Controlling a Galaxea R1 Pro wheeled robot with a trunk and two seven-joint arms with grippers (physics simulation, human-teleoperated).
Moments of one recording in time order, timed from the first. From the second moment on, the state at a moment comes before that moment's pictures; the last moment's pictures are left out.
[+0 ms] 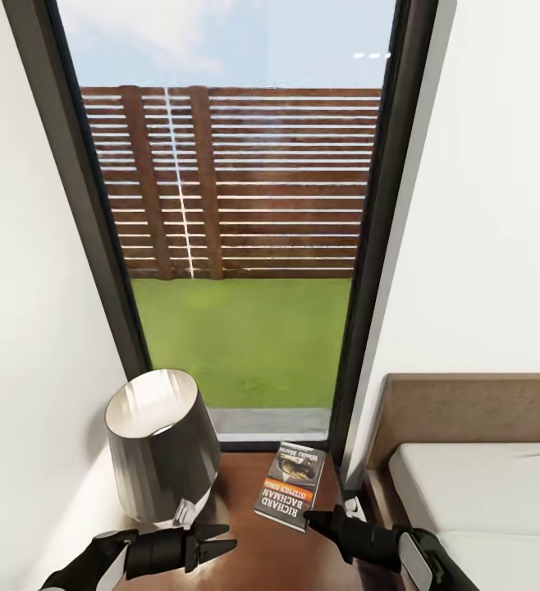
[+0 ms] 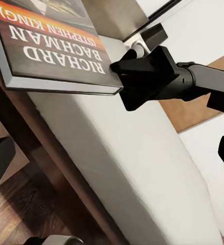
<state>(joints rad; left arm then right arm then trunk) -0.50 0.11 -0.06 -0.33 0.18 0.12 -1.36 -0.46 0.00 -0.28 -0.45 -0.28 0.76 0.87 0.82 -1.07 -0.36</state>
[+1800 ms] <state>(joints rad) -0.50 0.11 -0.06 -0.33 0.18 0.12 -1.36 -0.46 0.00 -0.28 -0.45 -0.29 0.76 0.87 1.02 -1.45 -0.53</state>
